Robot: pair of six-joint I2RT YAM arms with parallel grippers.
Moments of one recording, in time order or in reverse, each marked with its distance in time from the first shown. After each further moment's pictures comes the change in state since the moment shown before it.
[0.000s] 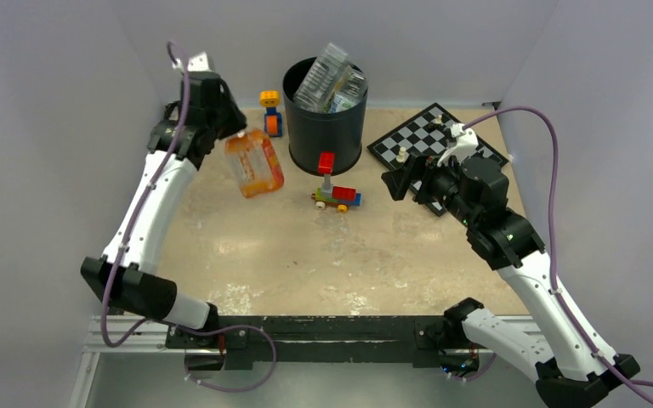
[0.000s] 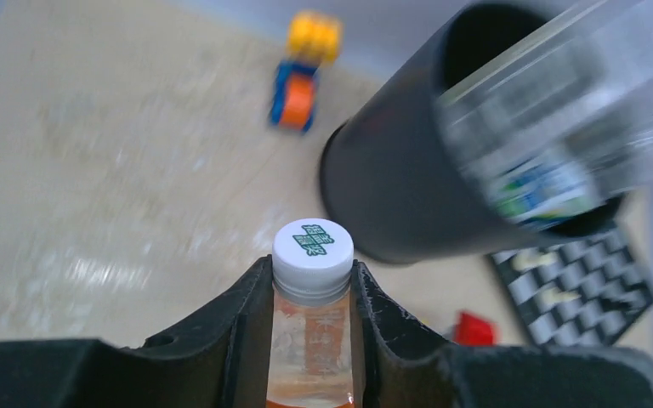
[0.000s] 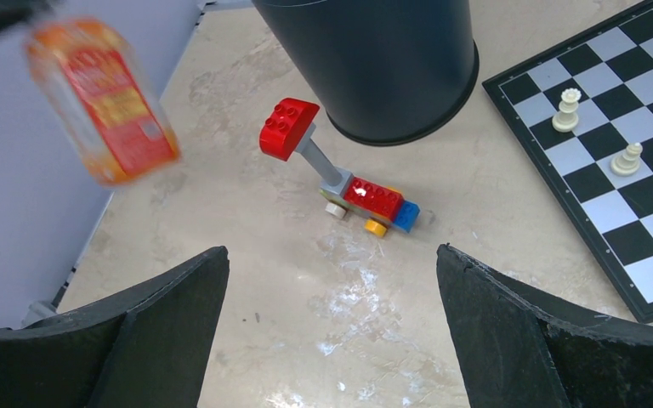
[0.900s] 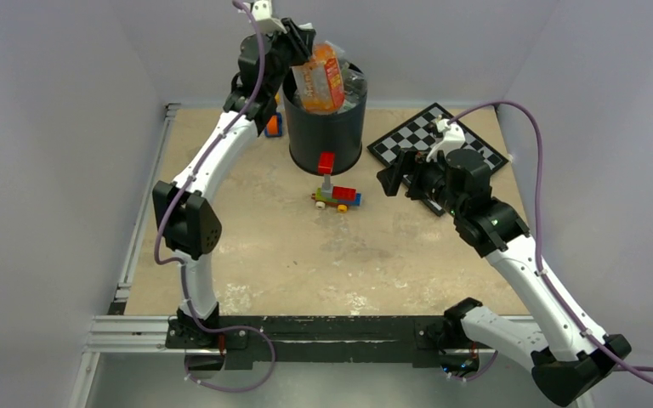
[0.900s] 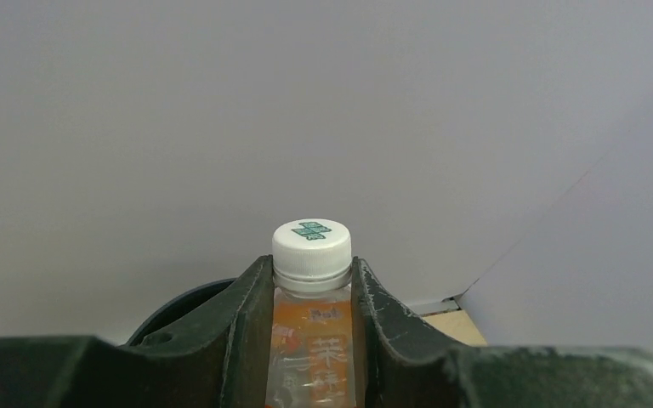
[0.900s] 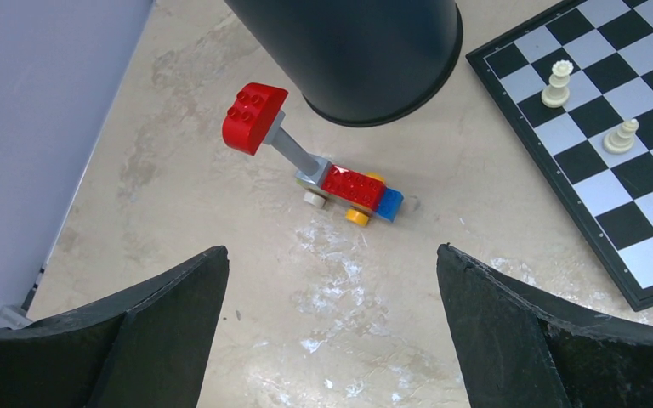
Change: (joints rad) left arm -0.143 0.525 0.436 0.929 0.167 0.146; right arm 0.000 0.092 0.000 0.003 0.027 0.001
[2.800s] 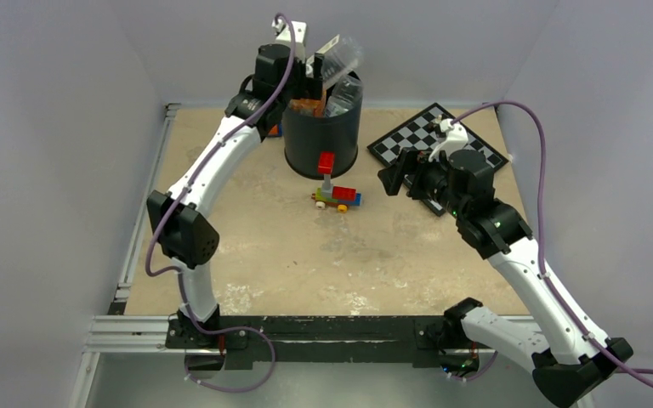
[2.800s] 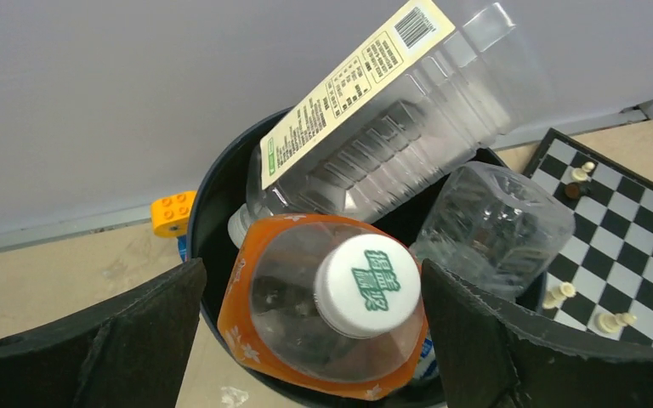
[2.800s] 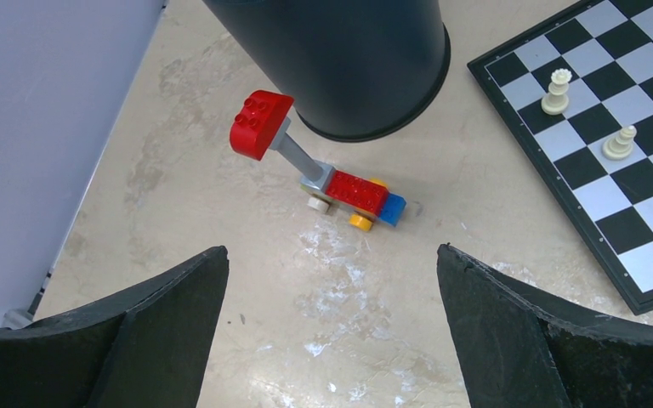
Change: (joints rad) left arm -0.074 -0.098 -0.031 -0.484 -0.175 0.314; right arm 0.000 -0.014 0.003 0.004 0.007 0.004
